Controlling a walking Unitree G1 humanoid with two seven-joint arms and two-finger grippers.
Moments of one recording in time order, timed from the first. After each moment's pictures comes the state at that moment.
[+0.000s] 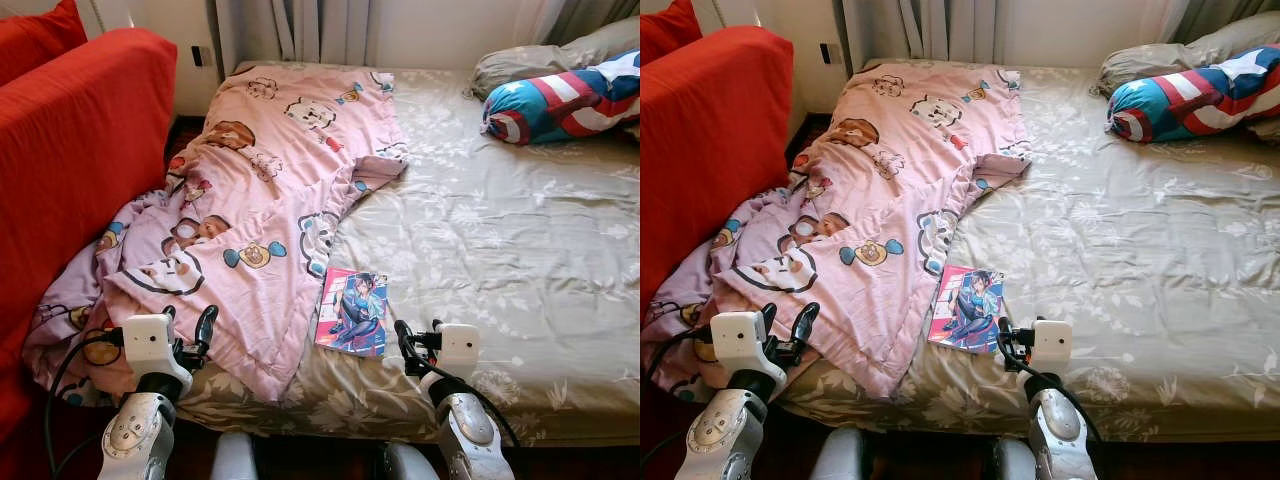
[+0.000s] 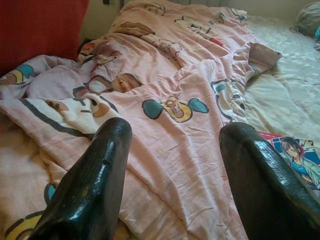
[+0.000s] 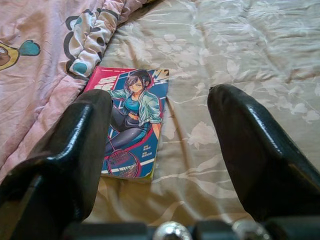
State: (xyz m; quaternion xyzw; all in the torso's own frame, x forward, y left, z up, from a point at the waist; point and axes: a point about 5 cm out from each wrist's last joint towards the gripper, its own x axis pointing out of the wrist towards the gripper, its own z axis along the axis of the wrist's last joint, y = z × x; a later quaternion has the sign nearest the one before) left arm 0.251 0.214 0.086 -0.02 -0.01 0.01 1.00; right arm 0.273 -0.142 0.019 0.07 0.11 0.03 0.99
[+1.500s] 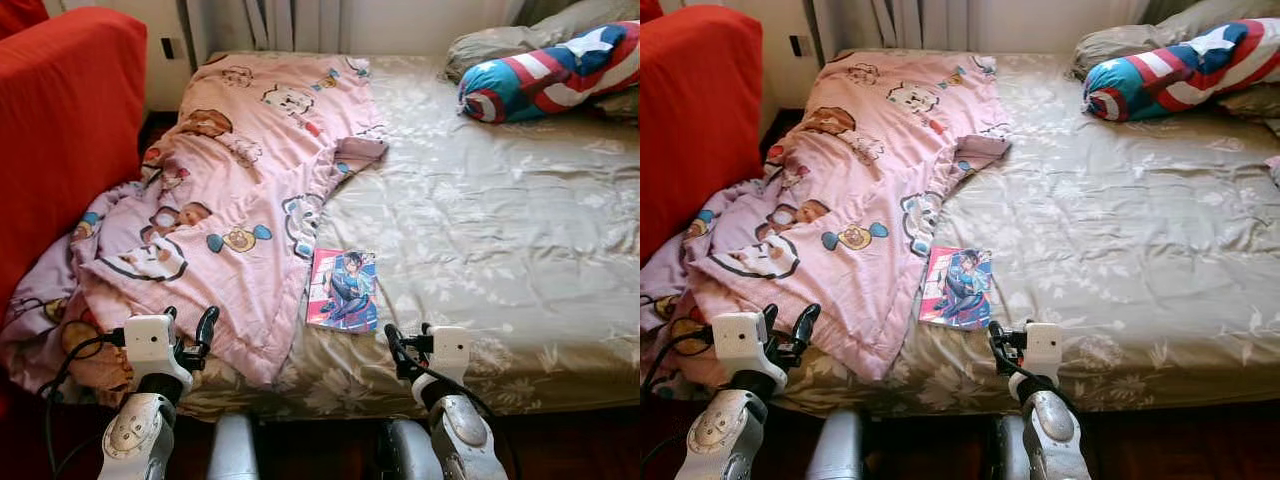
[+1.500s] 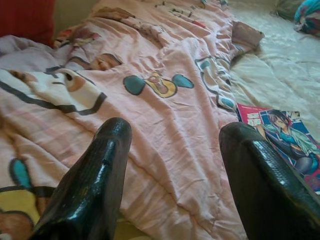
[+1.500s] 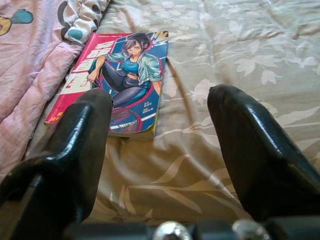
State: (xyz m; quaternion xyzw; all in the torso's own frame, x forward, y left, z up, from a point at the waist) left arm 0.251 0.213 0.084 -0.02 0.00 0.00 1.00; right arm 0.272 -0.131 0.014 0.08 0.12 0.06 0.99
